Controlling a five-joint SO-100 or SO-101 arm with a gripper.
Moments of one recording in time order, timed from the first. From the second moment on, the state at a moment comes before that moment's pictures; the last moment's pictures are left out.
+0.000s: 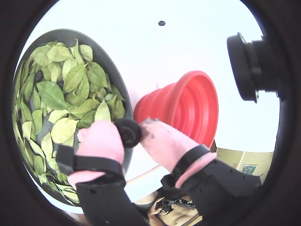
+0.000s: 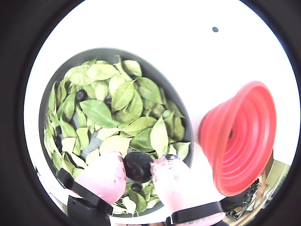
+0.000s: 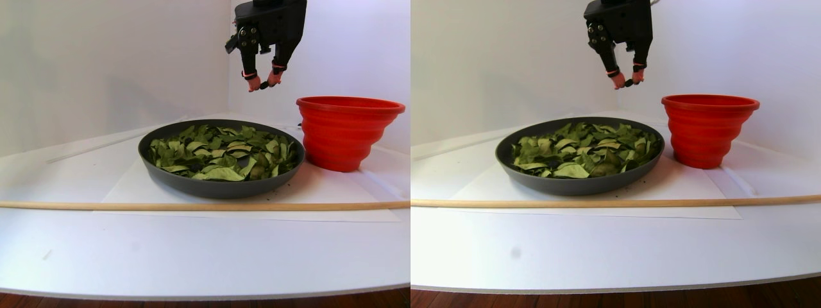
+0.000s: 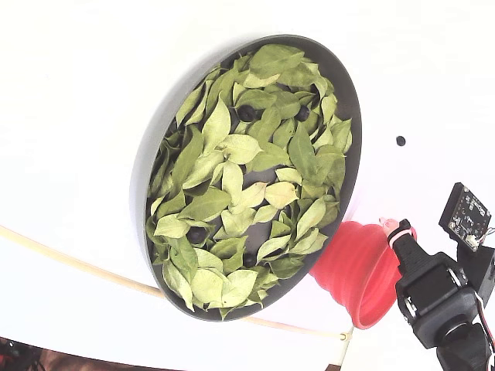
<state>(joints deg) 21.4 109.6 125.1 0.9 -101.0</state>
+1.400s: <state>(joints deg) 36.1 110.9 125.1 4.0 -101.6</state>
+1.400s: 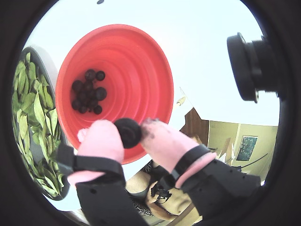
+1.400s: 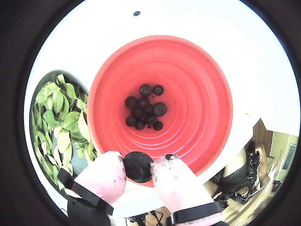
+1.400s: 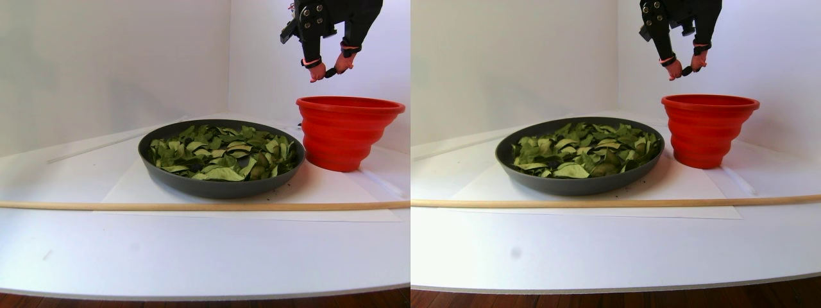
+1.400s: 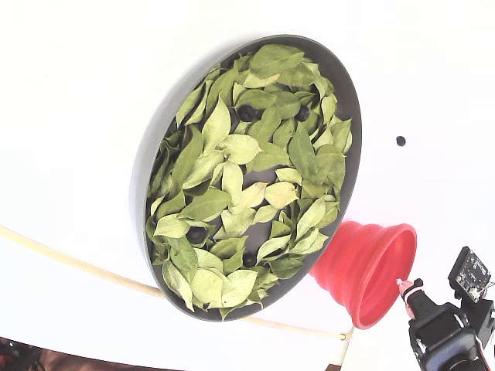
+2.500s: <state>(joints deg) 29.1 110.9 123.8 3.0 -101.6</state>
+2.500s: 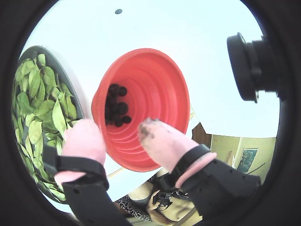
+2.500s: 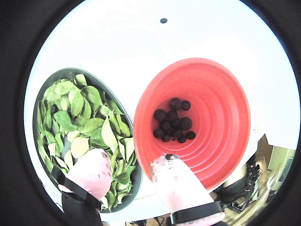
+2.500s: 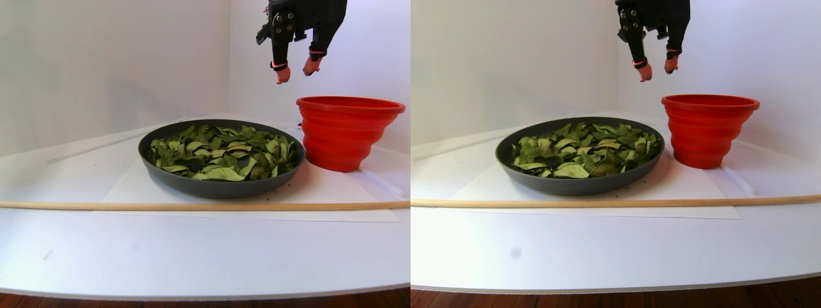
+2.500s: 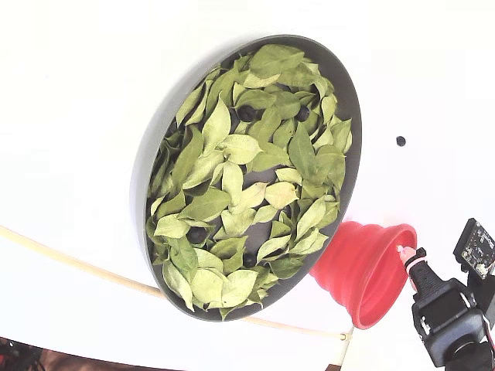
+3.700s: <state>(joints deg) 14.7 108.3 125.0 -5.6 -99.3</state>
